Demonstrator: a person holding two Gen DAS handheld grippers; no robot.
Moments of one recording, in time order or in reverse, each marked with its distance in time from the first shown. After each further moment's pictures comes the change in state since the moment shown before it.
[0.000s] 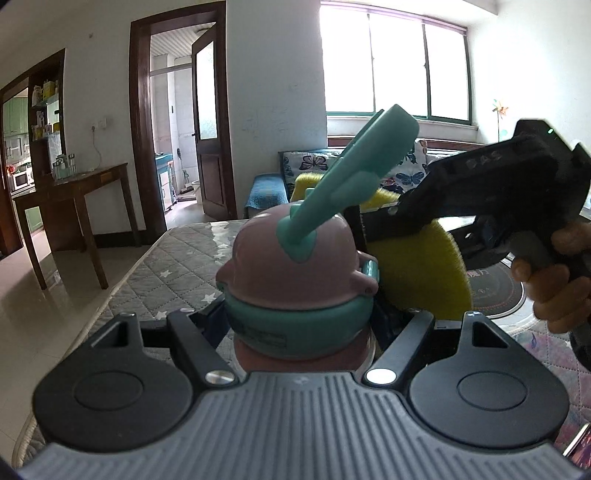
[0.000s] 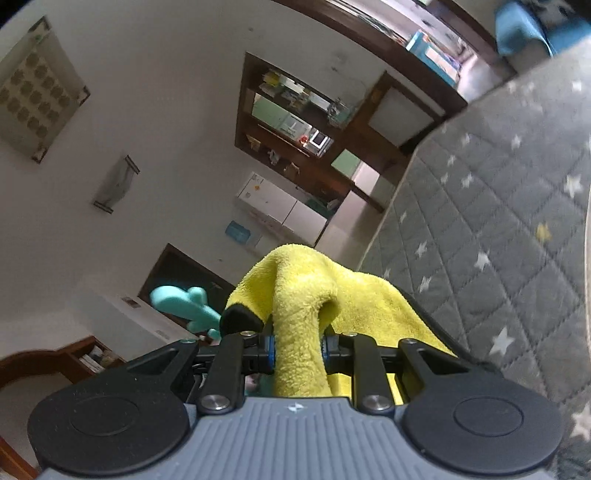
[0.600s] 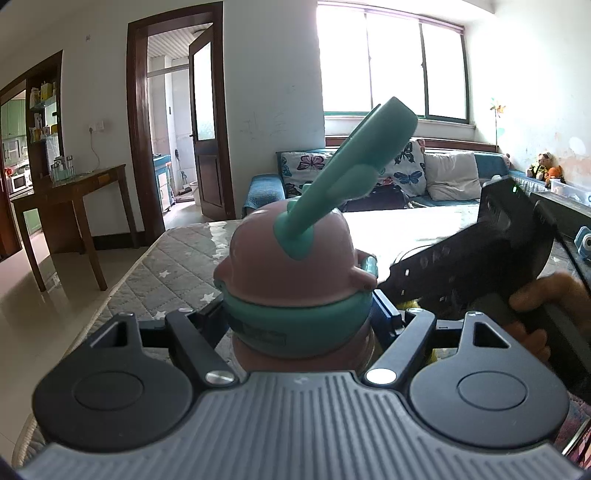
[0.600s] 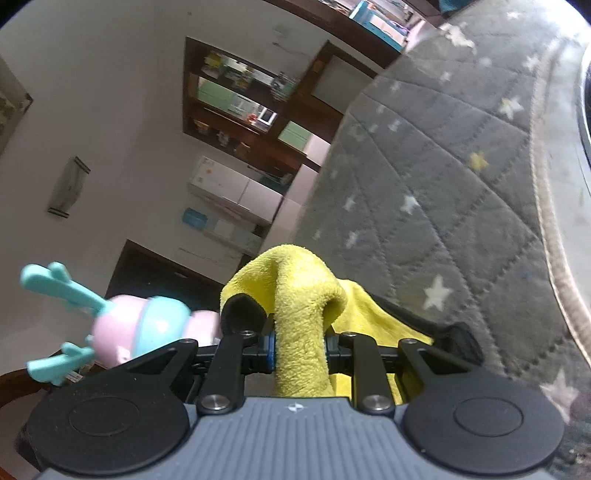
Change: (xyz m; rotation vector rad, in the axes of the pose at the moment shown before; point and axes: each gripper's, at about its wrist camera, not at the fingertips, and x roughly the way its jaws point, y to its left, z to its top) left arm 0.008 -0.001 0.009 -0.006 0.005 -0.002; right arm 0.032 -0.066 -0.018 0.118 0.082 -0.134
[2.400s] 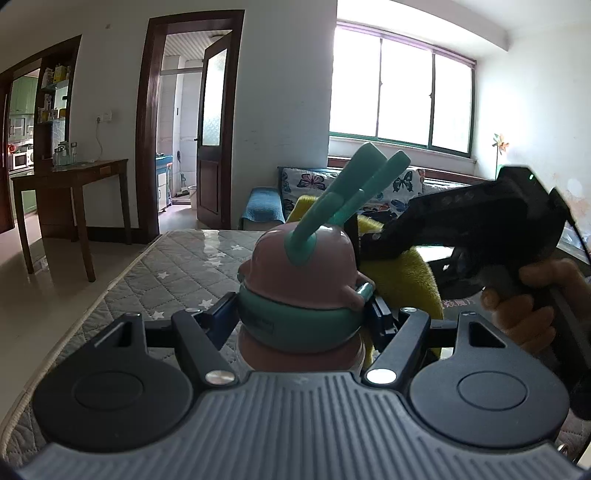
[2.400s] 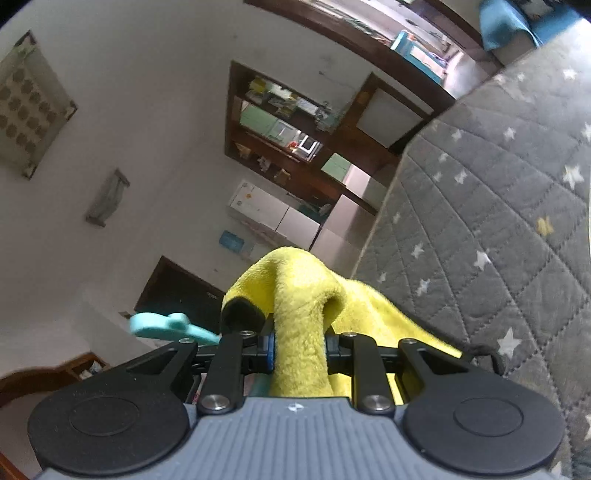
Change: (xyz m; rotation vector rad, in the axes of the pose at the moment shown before) left arm -0.030 0.013 0.010 -0.102 -0.059 -0.031; right arm -0.015 0.052 0.012 -0.065 -0.102 0.118
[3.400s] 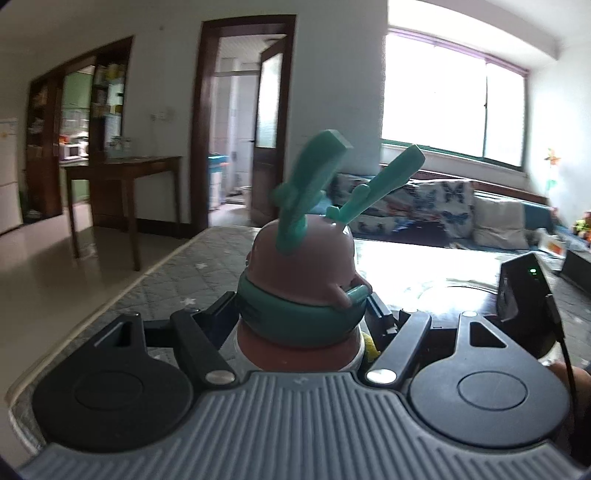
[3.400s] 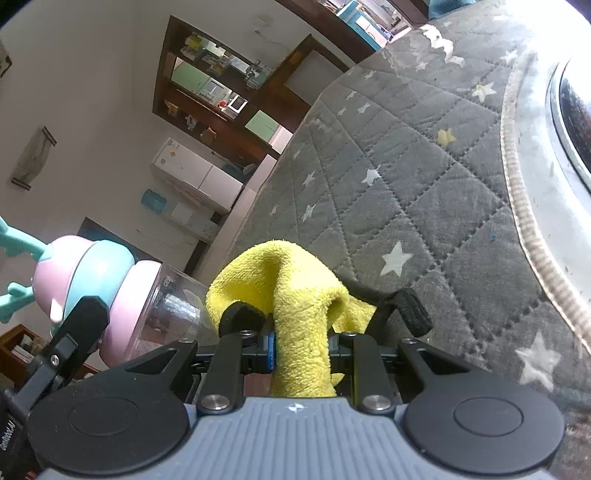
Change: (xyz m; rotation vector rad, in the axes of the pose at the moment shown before) left arm -0.007 -0.037 -0.007 -0.068 -0.020 0.228; right arm 0.021 -0.055 -0.046 -0.027 0.130 -0.277
